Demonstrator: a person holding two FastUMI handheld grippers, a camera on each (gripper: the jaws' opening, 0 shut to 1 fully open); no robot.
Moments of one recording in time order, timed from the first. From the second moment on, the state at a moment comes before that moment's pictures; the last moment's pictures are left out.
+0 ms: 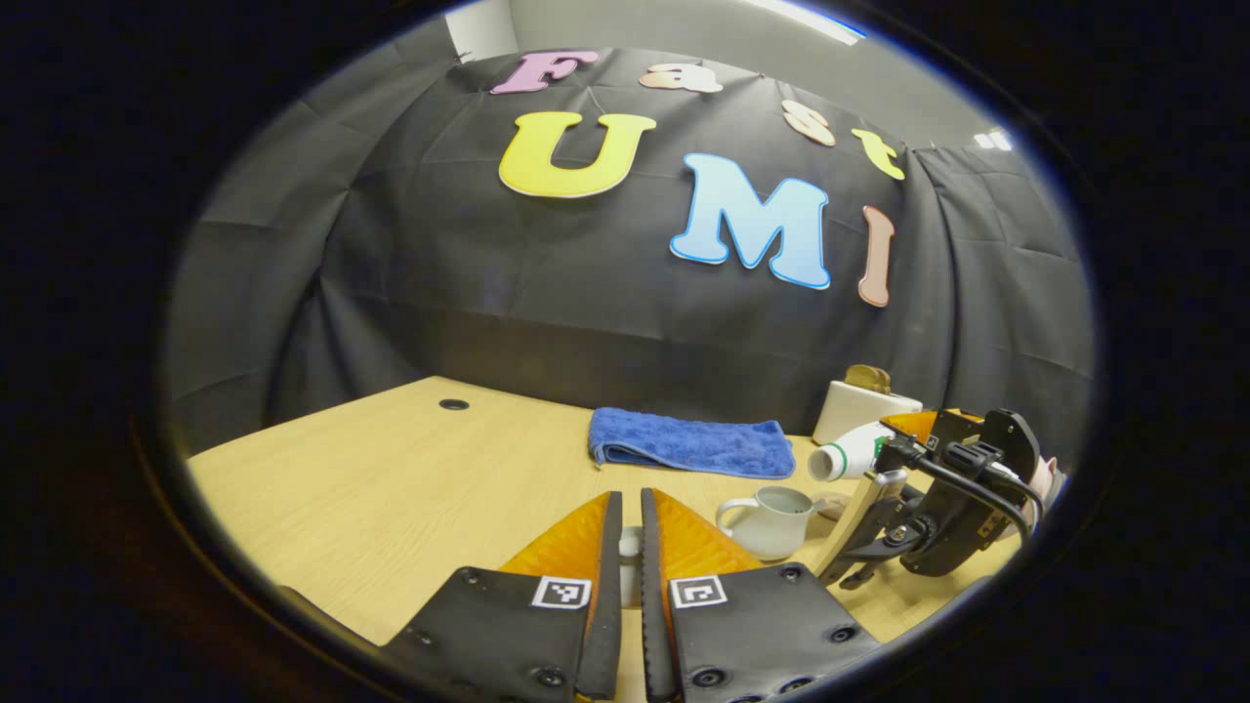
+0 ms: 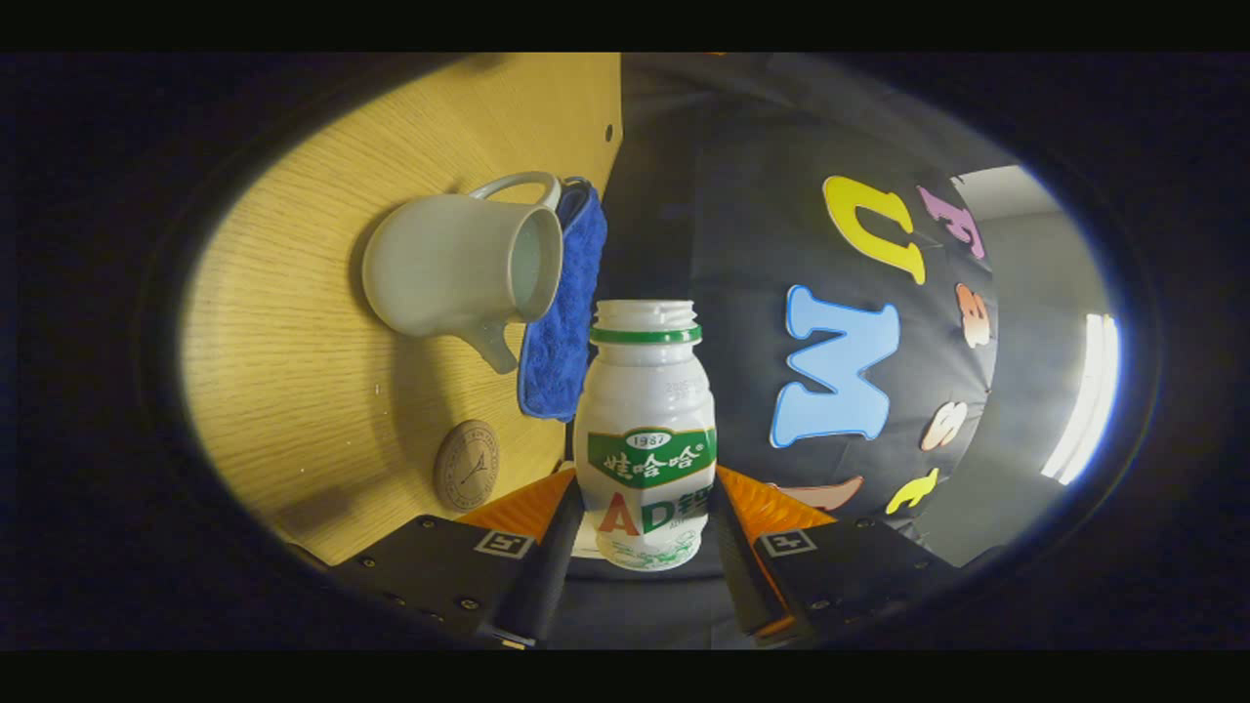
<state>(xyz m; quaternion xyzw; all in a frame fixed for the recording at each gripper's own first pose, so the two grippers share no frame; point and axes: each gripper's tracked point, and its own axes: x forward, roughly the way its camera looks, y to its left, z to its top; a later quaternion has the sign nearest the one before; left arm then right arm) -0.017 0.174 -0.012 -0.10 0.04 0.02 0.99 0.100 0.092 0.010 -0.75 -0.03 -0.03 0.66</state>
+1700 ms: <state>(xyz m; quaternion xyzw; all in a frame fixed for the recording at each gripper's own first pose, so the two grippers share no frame) -0.014 0.172 -0.020 -0.10 0.05 0.02 0.99 0.110 0.100 0.023 -0.79 -0.05 -0.02 0.61</state>
